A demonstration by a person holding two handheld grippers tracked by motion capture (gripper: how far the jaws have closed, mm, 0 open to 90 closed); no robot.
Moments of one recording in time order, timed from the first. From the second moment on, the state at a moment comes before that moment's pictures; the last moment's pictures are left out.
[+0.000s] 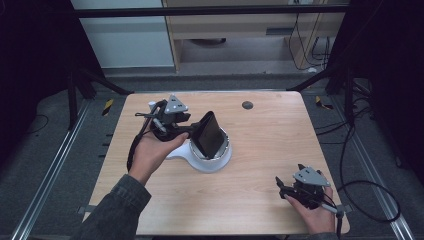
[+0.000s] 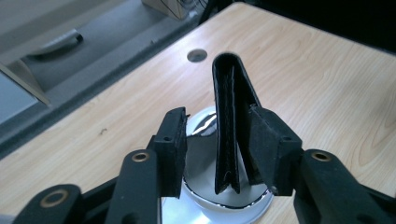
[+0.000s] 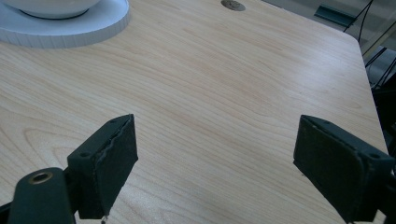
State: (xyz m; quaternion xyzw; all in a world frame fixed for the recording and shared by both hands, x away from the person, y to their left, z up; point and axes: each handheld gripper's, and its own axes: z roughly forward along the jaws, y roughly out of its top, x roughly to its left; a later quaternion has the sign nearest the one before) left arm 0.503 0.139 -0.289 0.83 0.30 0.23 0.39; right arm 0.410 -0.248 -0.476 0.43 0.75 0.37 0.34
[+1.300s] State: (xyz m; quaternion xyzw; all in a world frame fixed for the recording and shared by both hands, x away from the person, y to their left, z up) left arm 0.427 0.195 -0.344 0.84 0.29 0.19 0.42; right arm 0.412 -0.242 -0.483 0.43 0.77 0.35 0.32
